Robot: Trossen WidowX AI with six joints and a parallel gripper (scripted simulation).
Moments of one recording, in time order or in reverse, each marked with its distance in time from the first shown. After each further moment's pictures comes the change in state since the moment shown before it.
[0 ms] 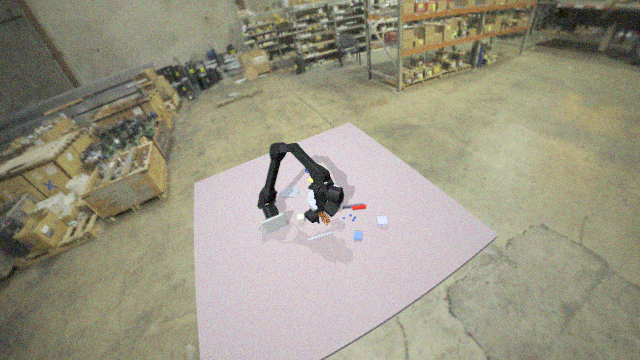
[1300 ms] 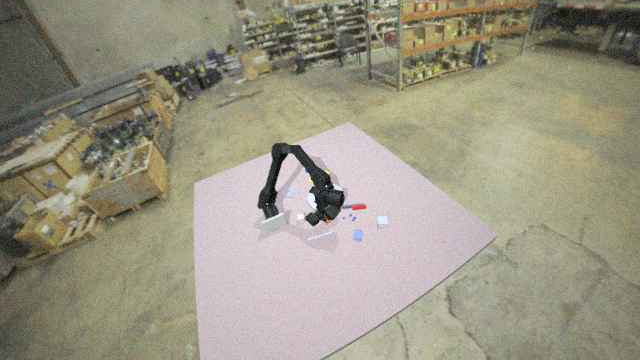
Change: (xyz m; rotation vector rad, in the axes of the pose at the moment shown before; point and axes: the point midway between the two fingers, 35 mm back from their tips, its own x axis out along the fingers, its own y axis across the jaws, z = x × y) arm 0.025 -0.001 0.000 -0.009 -0.006 -0.007
